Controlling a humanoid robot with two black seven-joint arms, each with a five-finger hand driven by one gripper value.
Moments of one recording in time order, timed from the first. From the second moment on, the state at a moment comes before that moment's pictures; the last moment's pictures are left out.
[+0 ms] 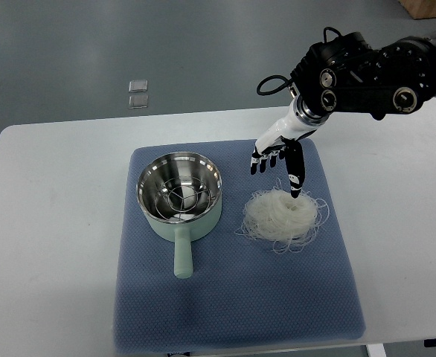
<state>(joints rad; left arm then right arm) -0.02 0.00 -0.04 -0.31 0.02 -0.03 0.17 1.84 -0.21 -0.74 1.14 -0.57 0.53 -0.05</state>
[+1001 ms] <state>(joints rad) -0.02 0.00 -0.05 -0.29 0.02 -0.03 0.17 1.63 -0.30 -0.65 1.22 -0.57 0.30 -0.09</state>
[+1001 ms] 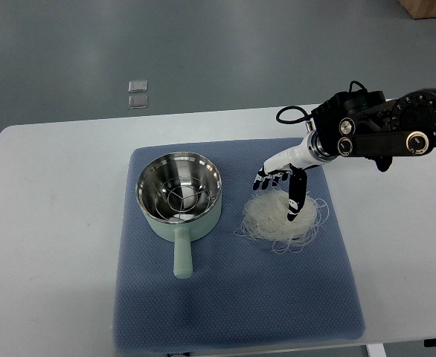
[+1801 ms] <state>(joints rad) -0.01 0.00 -0.04 -0.27 0.02 -0.03 0.17 1.40 -0.33 -0.57 1.19 -0.73 0.16 0.01</state>
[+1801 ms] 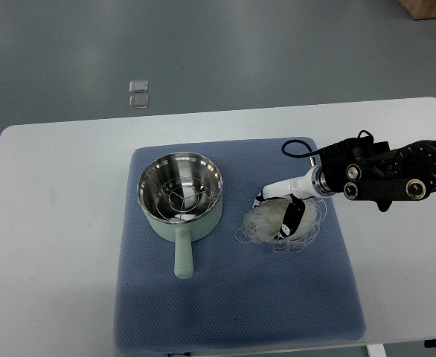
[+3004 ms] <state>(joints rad) -0.02 0.00 -0.04 -0.28 0.02 -0.03 0.17 2.03 -0.57 -0.49 1.38 -0.65 0.37 0.05</state>
